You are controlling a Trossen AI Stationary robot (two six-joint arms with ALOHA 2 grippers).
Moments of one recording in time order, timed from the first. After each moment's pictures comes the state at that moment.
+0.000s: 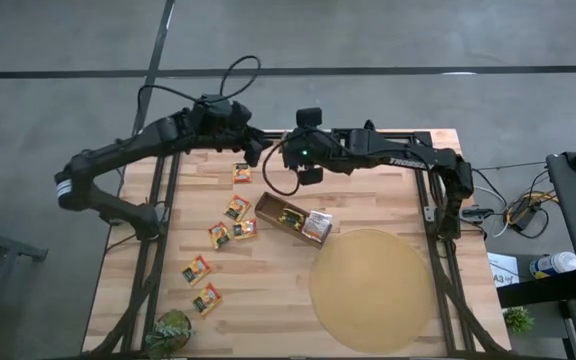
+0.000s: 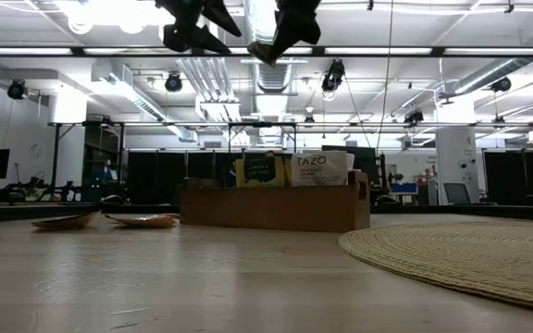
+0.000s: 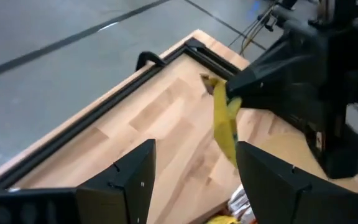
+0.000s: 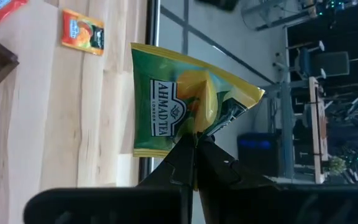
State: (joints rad) left arm 0.41 1.29 1.39 -0.56 0.02 -0.33; right arm -0.13 1.87 1.98 -0.92 0.61 -0.59
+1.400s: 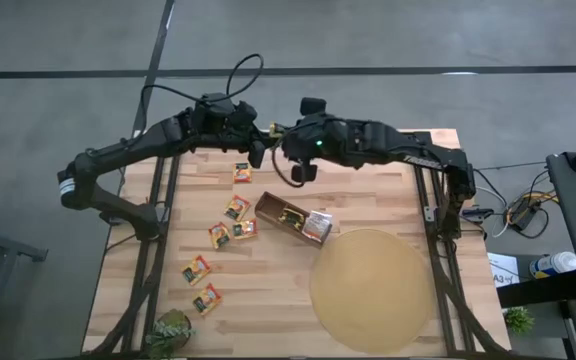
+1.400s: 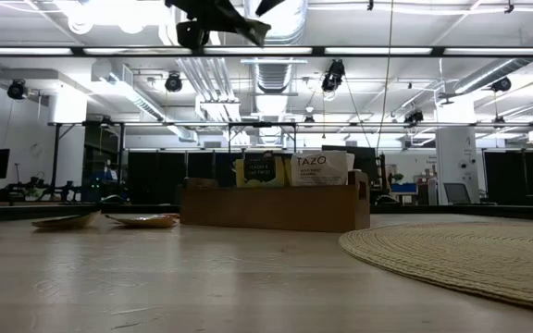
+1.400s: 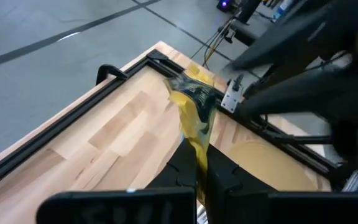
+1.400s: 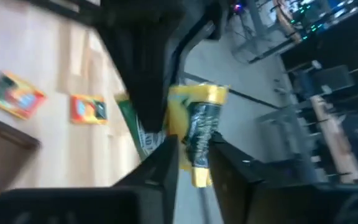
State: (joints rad) left arm 0.40 1.31 1.39 -0.45 0.14 -0.35; right arm -0.10 1.86 2.14 -0.90 0.52 -0.48
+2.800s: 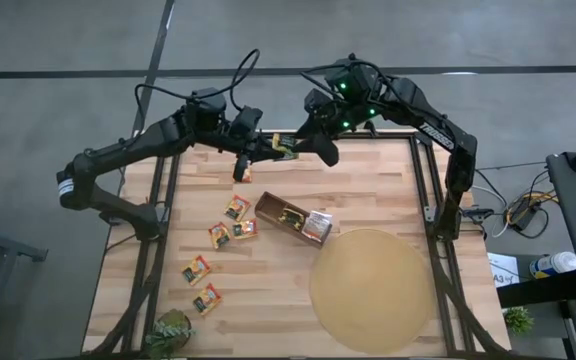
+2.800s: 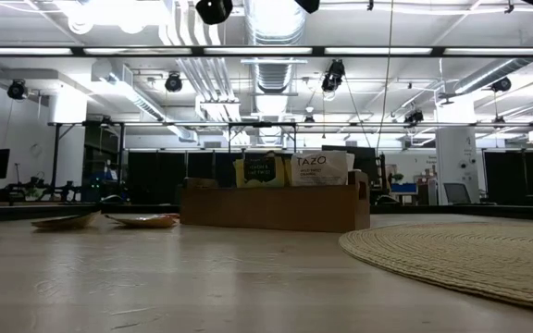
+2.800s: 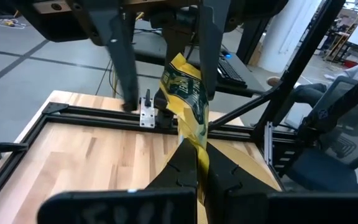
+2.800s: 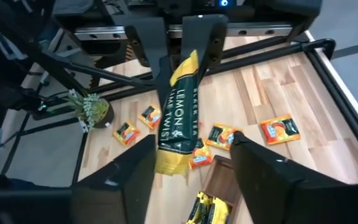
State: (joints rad) left arm 0.40 1.30 1.39 -0.29 0.56 -0.08; right arm -0.35 1.86 2.35 -1.12 -0.47 0.11
